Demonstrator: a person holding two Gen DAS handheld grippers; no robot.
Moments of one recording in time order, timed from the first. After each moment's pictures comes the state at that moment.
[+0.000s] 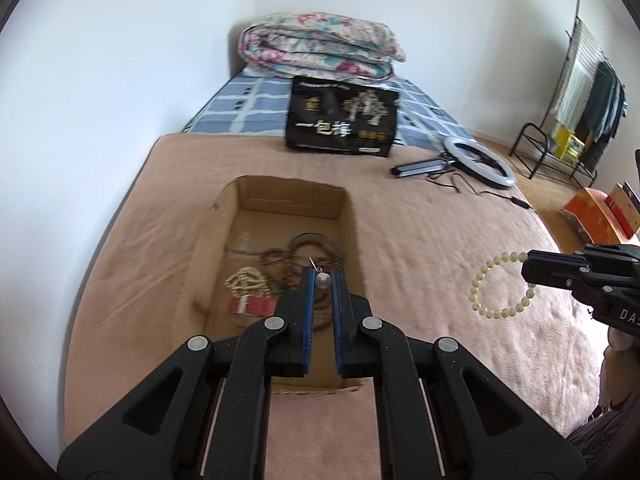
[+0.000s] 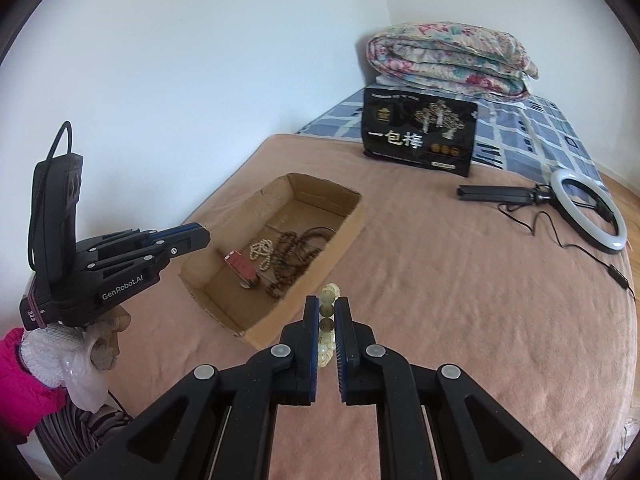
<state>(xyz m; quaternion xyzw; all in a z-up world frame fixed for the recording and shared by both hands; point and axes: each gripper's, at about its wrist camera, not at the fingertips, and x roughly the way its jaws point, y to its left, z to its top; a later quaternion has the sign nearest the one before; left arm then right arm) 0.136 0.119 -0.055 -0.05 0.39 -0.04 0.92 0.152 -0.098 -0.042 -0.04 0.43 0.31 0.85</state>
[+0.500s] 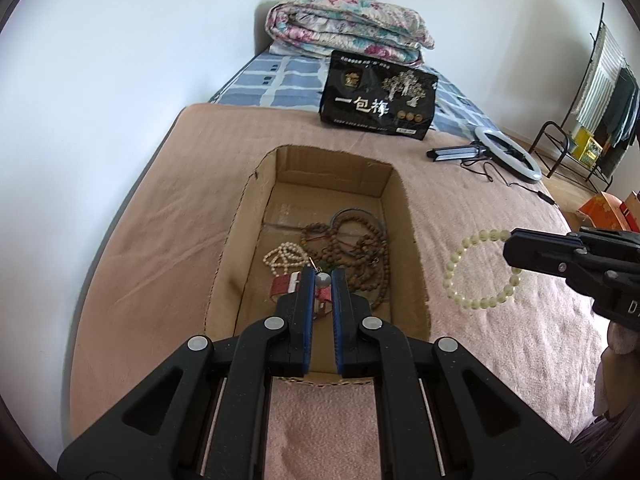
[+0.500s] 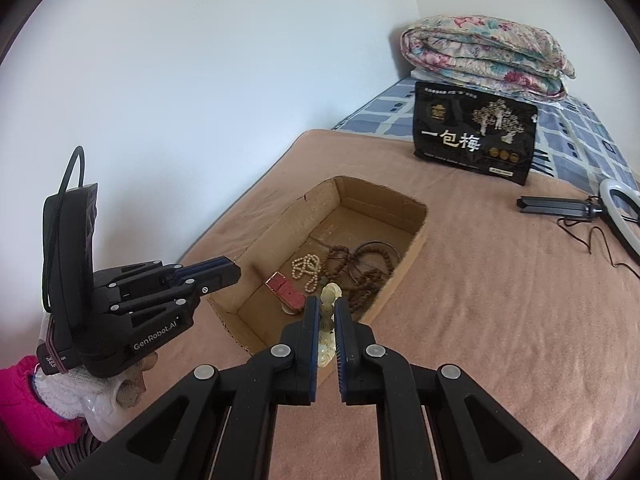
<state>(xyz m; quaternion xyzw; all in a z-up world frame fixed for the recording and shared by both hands) 0.141 0.154 -0.084 -0.07 0.42 -0.01 0.90 0.169 -0.029 -0.061 -0.03 0.44 0.34 0.83</state>
